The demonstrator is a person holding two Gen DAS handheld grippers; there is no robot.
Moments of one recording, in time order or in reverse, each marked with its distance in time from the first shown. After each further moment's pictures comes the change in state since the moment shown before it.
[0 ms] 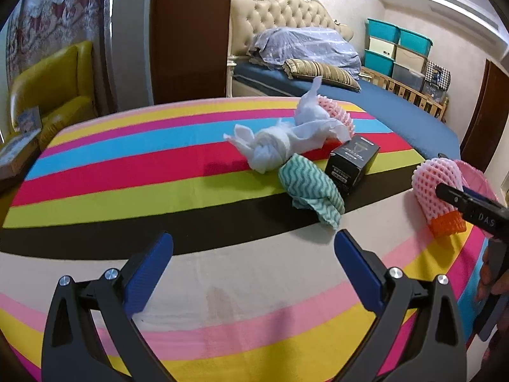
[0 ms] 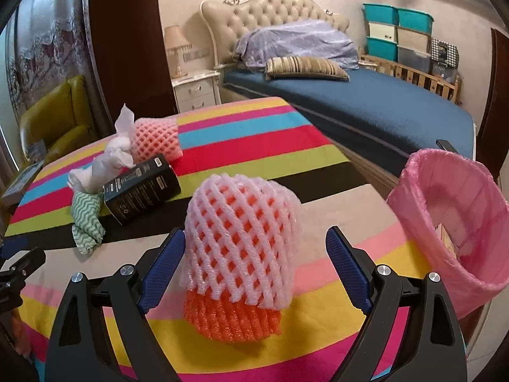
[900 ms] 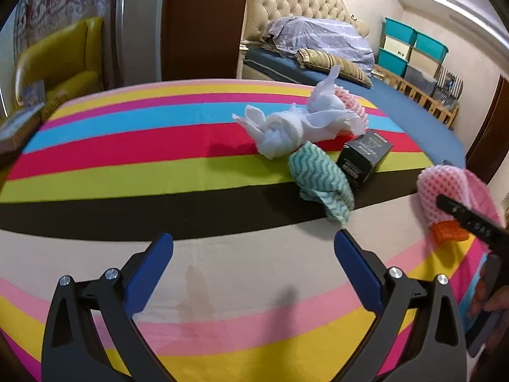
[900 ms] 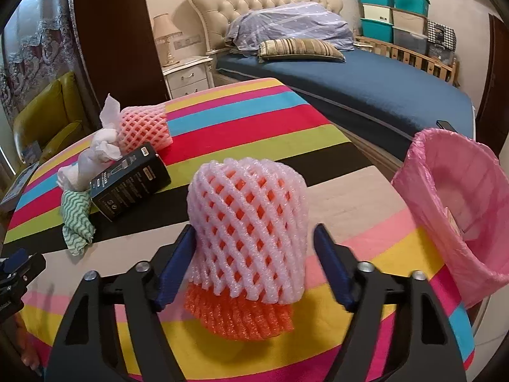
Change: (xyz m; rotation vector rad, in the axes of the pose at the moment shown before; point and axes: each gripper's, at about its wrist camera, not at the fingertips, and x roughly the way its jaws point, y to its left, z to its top) left arm 0.011 -0.001 0.000 -0.085 0.069 -0.005; right arm 0.018 -0.003 -0.001 0.034 0.078 0.012
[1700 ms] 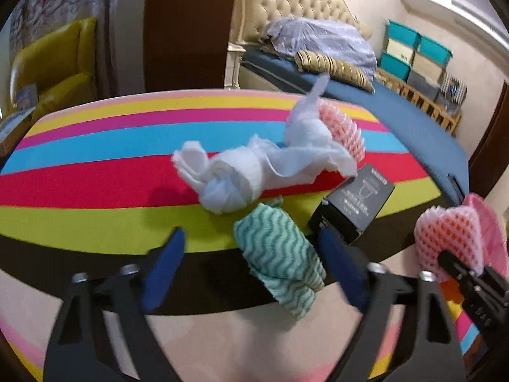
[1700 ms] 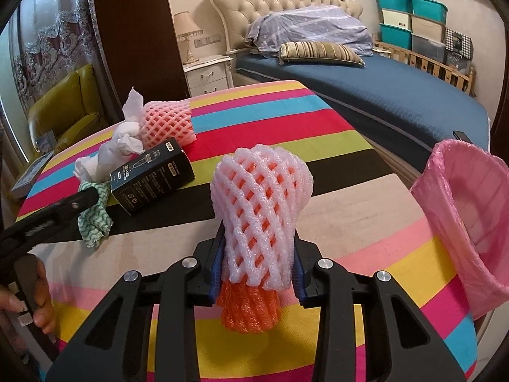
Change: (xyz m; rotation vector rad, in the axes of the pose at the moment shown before) left arm 0.049 -0.049 0.051 0.002 0.005 0.021; right arm -0.005 0.009 0.000 -0.047 -0.010 0.056
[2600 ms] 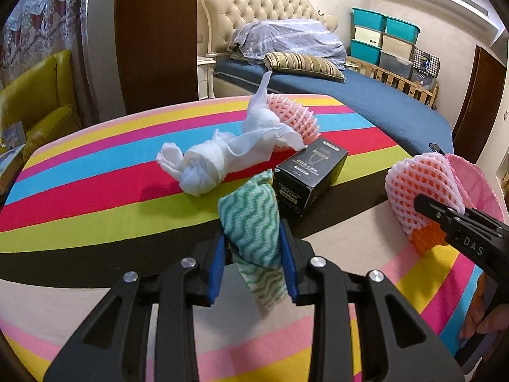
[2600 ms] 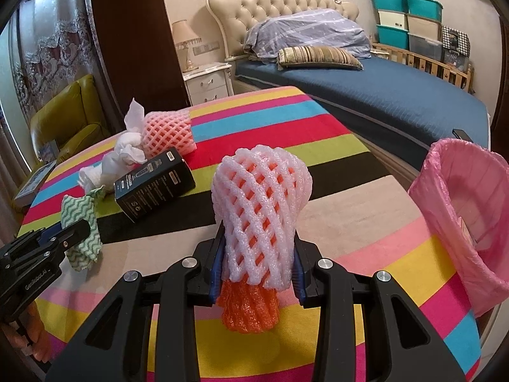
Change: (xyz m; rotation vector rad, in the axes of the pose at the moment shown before) left arm -0.044 -0.018 -0.035 0.155 -0.063 -0.041; right arm -0.009 -0.004 -0.001 0.031 -0.050 0.014
